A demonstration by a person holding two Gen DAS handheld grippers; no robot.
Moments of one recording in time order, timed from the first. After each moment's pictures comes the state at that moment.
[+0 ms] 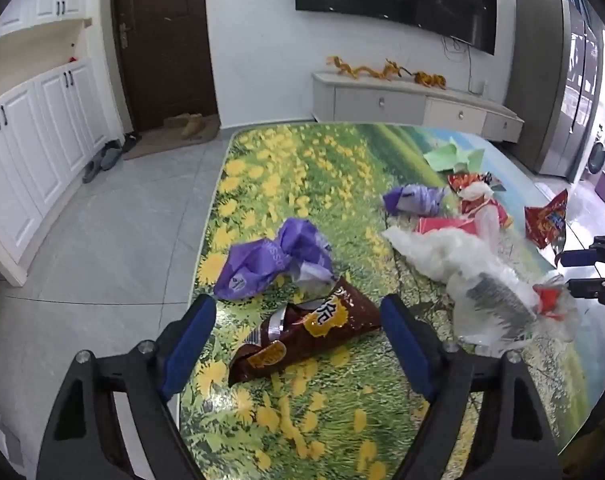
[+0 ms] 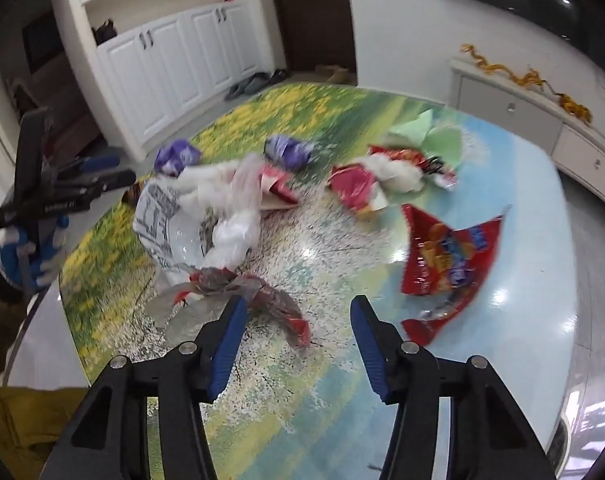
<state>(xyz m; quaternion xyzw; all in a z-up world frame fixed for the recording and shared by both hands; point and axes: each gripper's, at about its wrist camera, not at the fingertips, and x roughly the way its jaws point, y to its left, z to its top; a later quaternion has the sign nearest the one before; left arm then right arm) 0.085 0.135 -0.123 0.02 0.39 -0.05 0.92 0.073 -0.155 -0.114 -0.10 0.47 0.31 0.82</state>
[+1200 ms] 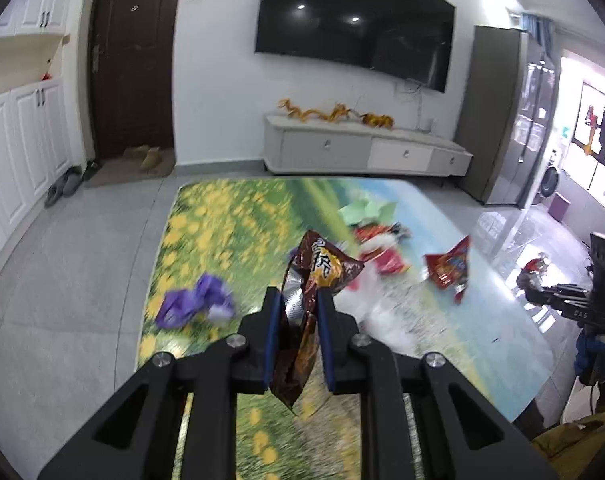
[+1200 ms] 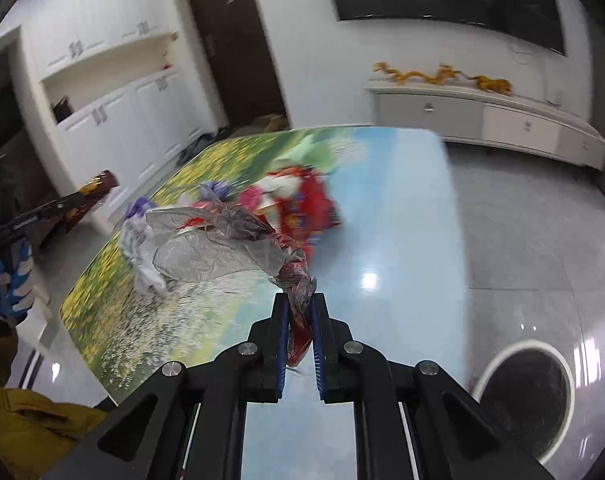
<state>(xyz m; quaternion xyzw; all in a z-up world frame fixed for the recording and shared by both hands) 0.041 0.084 -0.041 -0.01 0.31 -0.13 0.94 0.010 -0.281 -0.076 0.01 0.40 0.20 0.89</state>
